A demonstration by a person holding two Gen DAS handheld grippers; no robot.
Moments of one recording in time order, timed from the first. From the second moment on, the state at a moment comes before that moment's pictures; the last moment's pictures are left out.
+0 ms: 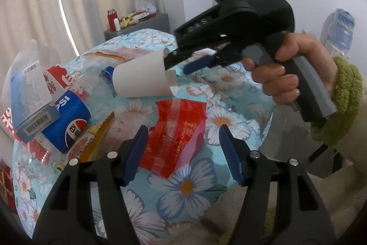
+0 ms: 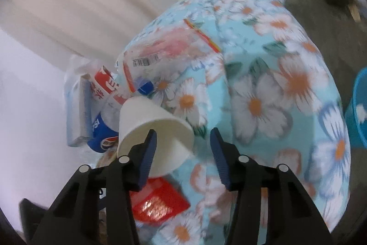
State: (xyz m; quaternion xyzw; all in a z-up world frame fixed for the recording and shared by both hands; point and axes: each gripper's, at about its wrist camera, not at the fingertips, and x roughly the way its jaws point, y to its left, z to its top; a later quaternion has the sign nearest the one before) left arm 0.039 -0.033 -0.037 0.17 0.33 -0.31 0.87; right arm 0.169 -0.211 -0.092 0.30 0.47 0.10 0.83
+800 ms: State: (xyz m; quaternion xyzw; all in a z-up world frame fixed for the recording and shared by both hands) left arm 0.062 -0.033 -0.050 0.18 0.38 -0.27 0.87; right arm 0.137 -0.233 -0.095 0.35 0.43 0.09 0.83
